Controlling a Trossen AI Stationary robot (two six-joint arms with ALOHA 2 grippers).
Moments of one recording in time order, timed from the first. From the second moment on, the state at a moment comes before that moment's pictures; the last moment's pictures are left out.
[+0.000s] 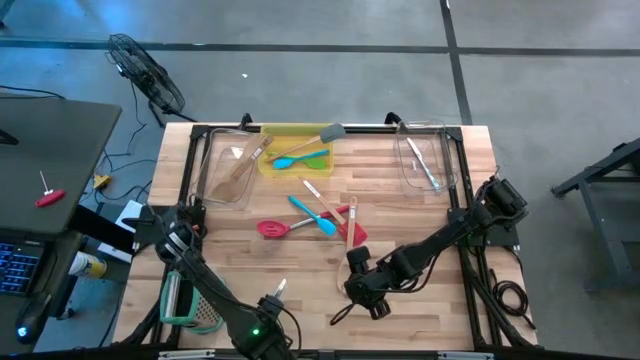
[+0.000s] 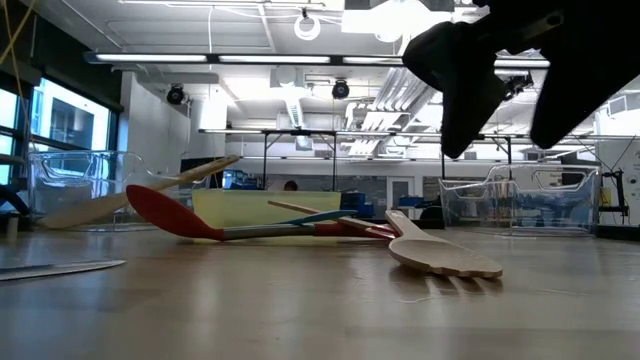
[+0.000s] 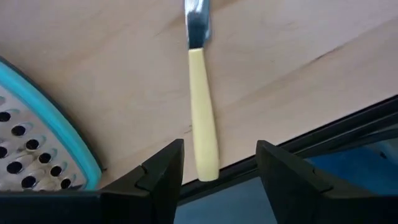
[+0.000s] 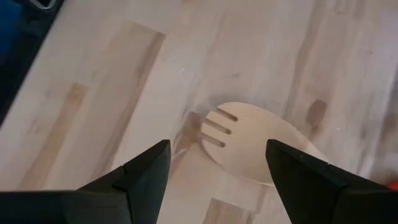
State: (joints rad) left arm -0.79 2.18 1.92 -1.31 0.07 -1.82; right arm 0.54 1.81 1.24 -0.52 0.12 0.15
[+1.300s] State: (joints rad) left arm -0.79 2.18 1.79 -1.17 0.11 -1.75; right arm 0.57 1.81 1.24 -0.50 0.12 0.13
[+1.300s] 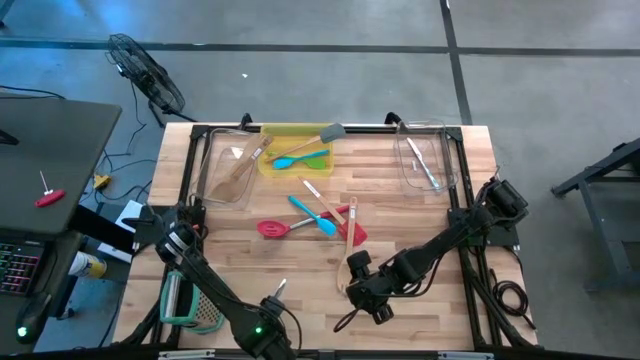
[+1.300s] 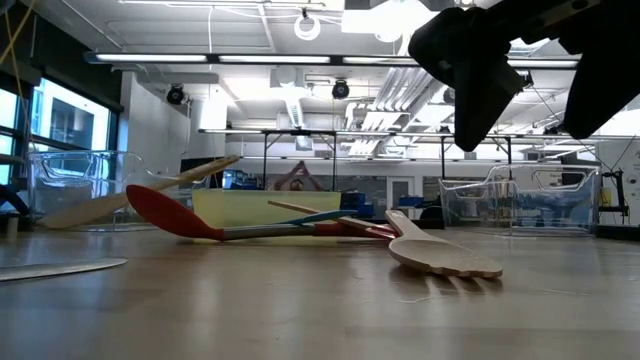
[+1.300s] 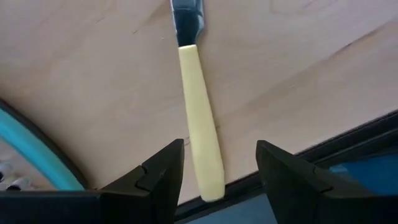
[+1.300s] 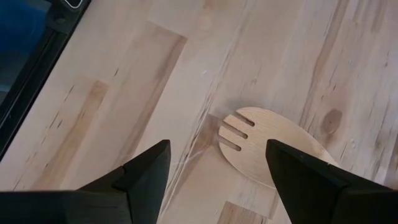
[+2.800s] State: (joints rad) left arm -0.72 2.17 1.54 -0.92 0.21 -1.76; right arm 0.57 1.81 1.24 -0.50 0.12 0.13
